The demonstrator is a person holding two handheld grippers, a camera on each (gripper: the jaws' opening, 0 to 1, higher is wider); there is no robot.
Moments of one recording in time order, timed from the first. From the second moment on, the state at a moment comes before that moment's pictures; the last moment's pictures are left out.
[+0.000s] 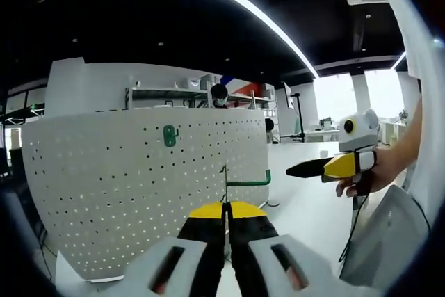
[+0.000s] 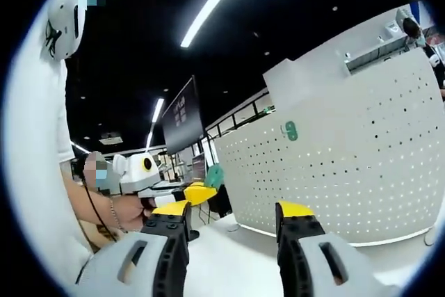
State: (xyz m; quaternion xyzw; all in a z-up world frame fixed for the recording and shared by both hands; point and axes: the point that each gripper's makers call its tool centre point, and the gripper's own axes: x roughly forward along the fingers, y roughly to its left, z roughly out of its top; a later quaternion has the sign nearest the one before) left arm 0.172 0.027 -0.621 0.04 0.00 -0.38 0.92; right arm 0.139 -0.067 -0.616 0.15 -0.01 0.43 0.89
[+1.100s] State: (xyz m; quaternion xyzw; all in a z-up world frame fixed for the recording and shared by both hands) left arm 0.173 0.030 -0.622 0.05 0.00 -0.37 0.93; right arm 0.154 -0.009 -0.602 0.16 -0.02 0.47 0.86
